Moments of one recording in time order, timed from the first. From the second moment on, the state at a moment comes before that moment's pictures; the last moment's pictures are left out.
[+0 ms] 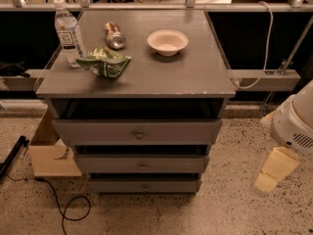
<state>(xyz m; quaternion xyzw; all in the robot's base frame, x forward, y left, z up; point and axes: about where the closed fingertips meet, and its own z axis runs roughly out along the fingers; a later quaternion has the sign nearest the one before) 0.384 -0.224 0.830 -0.52 0.84 0.07 0.10</state>
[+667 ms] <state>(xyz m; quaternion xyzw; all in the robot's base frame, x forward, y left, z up) 0.386 -0.224 0.801 -0.52 0.85 0.09 0.09</state>
